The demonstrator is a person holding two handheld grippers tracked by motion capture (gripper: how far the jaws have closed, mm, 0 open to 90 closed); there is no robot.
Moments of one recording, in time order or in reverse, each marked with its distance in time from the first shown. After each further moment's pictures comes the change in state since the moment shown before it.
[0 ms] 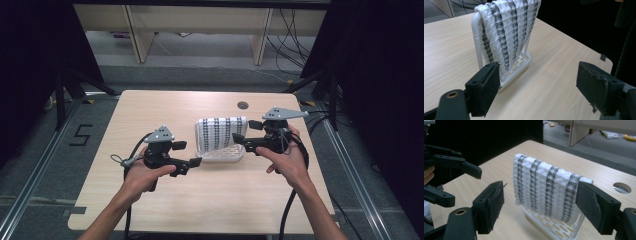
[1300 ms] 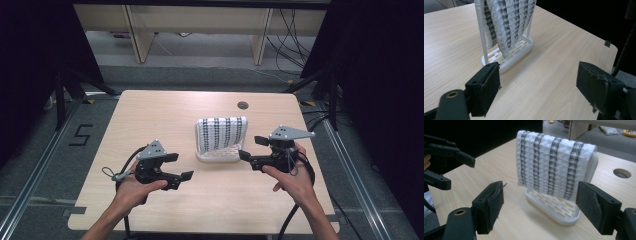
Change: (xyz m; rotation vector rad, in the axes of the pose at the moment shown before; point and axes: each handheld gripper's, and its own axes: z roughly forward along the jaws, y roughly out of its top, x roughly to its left) left arm -0.003 -0.034 -0.017 0.039 0.032 0.029; right arm 0.009 -0.041 -0.018 0.030 -0.016 0.020
